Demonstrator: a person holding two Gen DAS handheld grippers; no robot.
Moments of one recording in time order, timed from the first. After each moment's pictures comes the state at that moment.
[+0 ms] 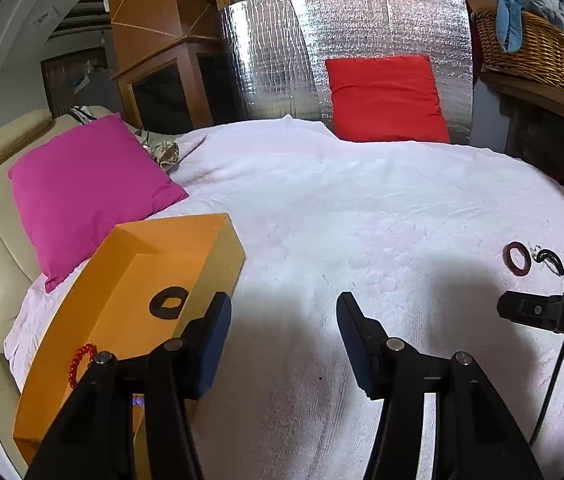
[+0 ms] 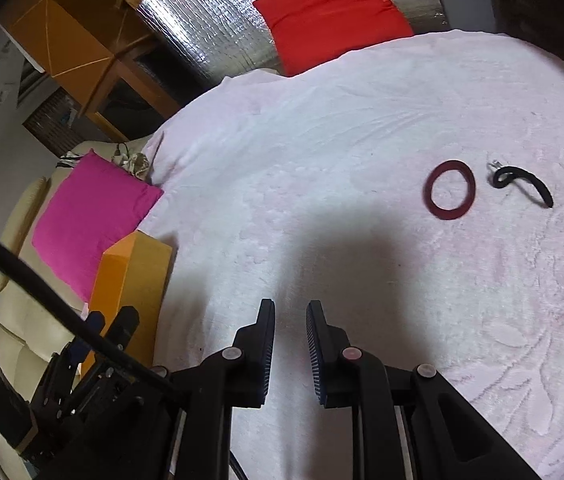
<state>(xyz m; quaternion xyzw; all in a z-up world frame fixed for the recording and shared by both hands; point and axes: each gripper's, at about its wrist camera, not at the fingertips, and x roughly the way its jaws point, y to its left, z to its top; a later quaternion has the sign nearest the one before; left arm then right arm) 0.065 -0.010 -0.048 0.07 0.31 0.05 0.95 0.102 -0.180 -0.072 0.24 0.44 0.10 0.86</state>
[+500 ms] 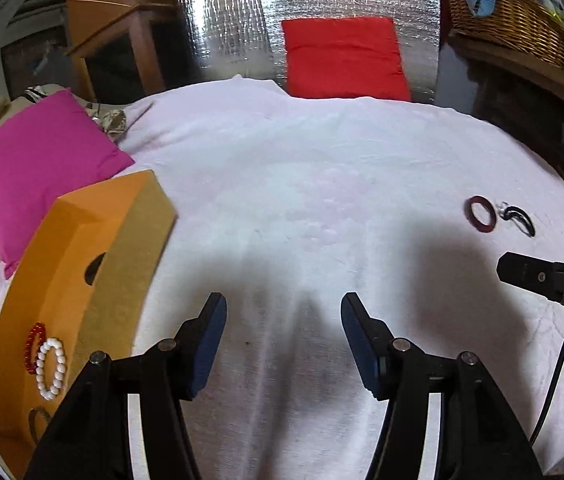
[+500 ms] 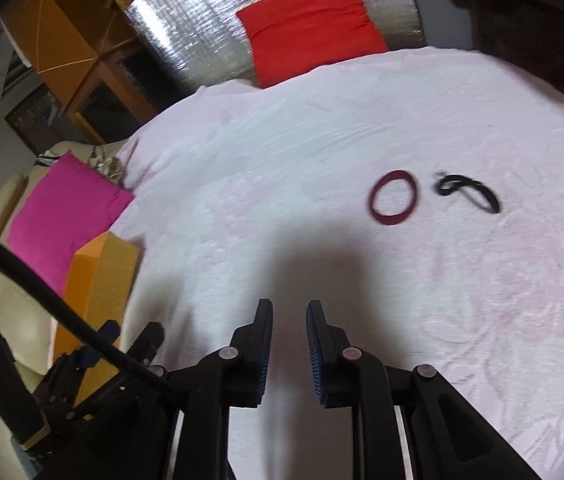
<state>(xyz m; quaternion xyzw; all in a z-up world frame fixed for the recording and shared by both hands) 0.070 -0.044 -0.074 0.07 0.38 -0.03 0.92 0.081 -0.200 -0.070 0.20 0.43 0.04 0.88</state>
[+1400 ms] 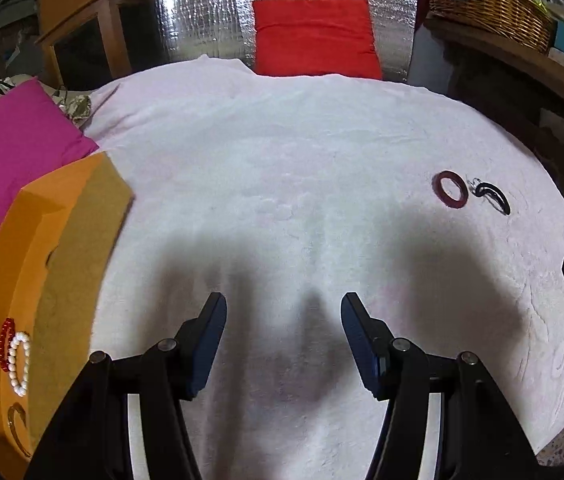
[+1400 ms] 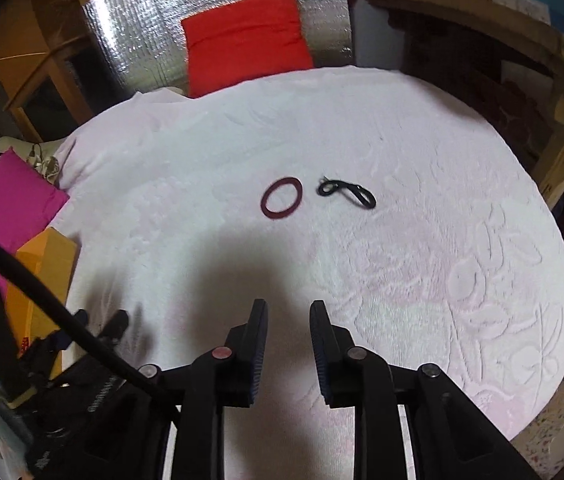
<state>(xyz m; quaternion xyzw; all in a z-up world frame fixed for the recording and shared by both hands) 0.073 -0.062 -0.087 0.06 0.42 -0.08 0.90 0.032 -0.219 -0.032 0.14 0.45 -0.09 0.88</state>
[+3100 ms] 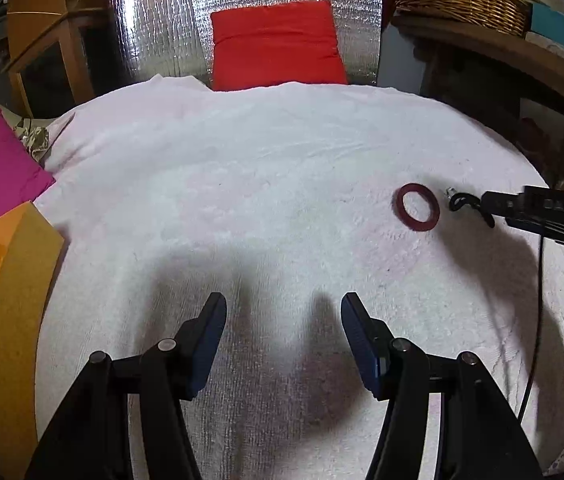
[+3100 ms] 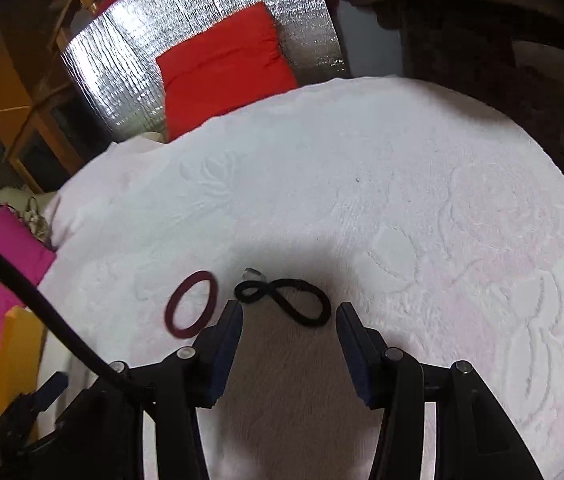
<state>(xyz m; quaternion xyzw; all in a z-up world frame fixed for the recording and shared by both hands) 0.107 -0.120 -0.098 0.08 0.40 -0.11 0.91 0.125 -0.331 -0.095 0.19 0.40 -0.07 0.90</state>
